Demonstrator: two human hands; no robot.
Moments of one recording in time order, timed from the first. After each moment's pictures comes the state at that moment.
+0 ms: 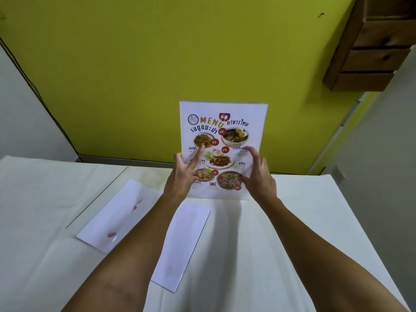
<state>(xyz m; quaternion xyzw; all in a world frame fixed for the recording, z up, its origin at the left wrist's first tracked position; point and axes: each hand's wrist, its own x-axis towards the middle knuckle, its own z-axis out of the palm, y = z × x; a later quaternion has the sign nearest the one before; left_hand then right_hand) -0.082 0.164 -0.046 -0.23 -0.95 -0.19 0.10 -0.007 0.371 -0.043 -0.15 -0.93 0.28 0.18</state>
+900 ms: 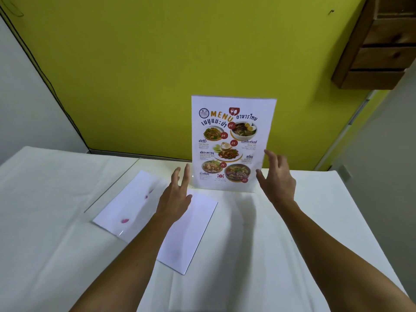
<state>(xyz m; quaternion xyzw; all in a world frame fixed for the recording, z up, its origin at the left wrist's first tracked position) -0.034 0.107 -0.085 -0.20 -0.97 -0.17 0.04 0.024 0.376 -0.045 -0.17 -0.94 0.17 0.25</state>
